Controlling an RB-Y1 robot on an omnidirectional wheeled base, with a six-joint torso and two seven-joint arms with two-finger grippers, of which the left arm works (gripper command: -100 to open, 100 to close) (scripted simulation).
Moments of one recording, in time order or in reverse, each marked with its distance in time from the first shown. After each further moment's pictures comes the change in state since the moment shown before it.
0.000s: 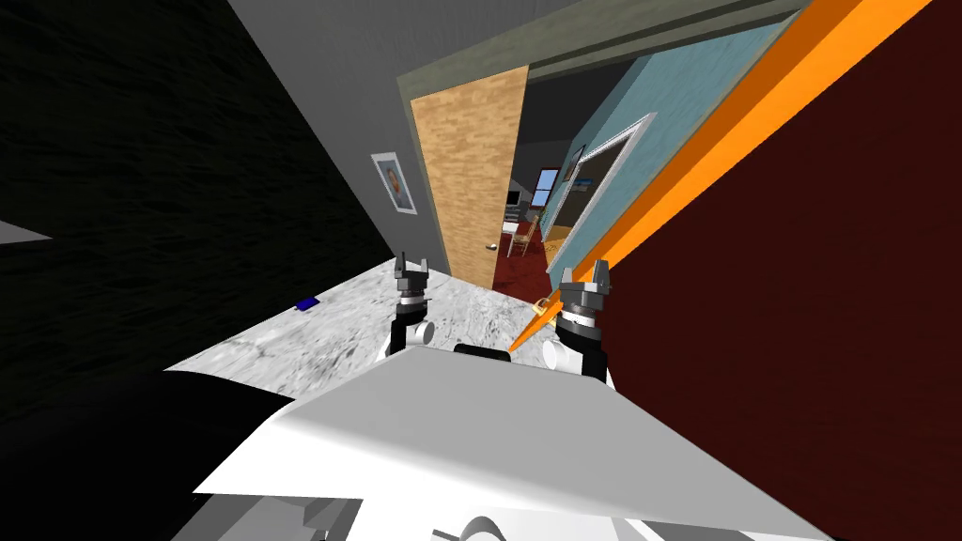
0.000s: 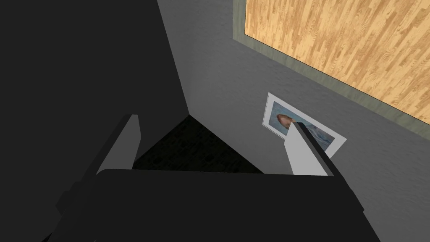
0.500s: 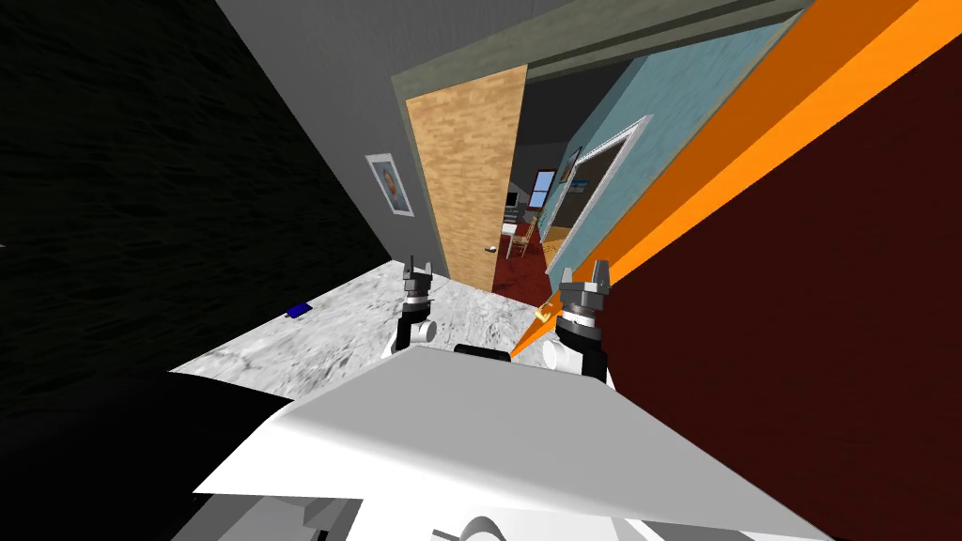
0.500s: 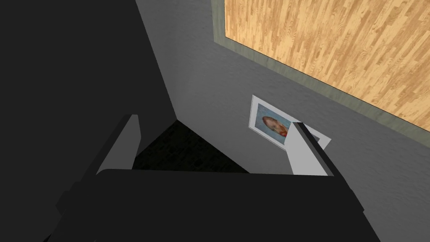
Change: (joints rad) arm -0.044 0.018 0.002 0.104 0.015 -0.008 -0.028
